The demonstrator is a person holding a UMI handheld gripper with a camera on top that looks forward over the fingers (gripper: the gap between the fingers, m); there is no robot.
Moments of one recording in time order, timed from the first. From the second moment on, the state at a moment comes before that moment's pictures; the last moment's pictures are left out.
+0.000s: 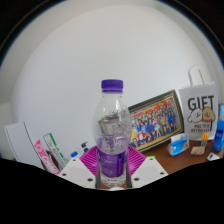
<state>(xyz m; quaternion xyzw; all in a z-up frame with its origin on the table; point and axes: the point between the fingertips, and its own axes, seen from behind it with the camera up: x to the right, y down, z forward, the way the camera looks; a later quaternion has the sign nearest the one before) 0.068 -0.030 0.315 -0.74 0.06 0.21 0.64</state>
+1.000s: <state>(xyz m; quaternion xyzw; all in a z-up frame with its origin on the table) 0.154 -0.049 0.081 -0.84 -0.05 0.08 0.54</state>
